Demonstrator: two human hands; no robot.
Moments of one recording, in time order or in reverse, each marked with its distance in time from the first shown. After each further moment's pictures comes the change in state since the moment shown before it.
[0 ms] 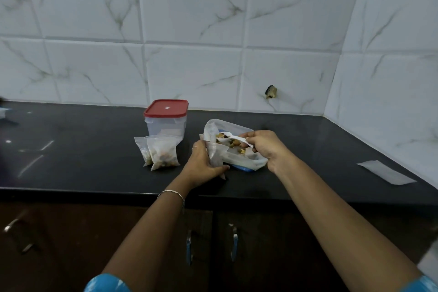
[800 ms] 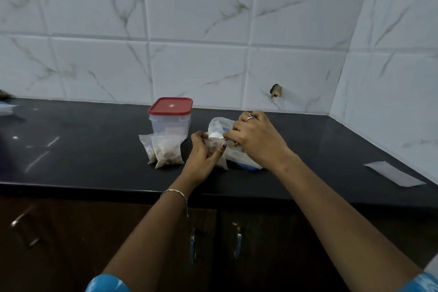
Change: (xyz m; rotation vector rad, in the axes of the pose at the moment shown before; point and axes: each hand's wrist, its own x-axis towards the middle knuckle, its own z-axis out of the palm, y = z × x) left_hand -0.002 0.001 0.001 -0.233 0.135 -0.002; right_hand -0.001 -0.005 0.008 -1.519 0.214 -1.318
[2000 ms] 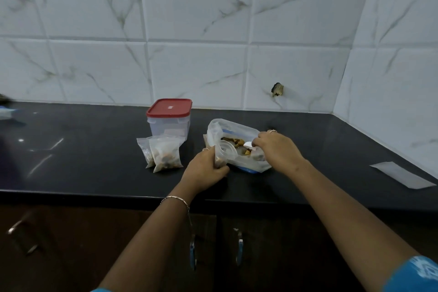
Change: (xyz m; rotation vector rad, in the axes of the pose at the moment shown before) left_hand 0.003 0.000 0.004 0.377 -0.157 0.051; right_hand -0.033 0.030 0.051 0.246 -0.317 0.293
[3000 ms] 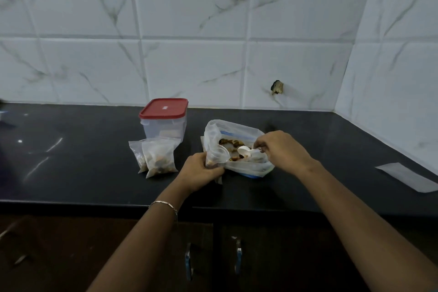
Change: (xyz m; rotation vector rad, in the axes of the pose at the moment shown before) left_hand 0.005 -0.004 -0.006 -0.302 -0.082 -0.174; right_hand 0.003 0.014 -0.003 0.352 -0.094 0.150
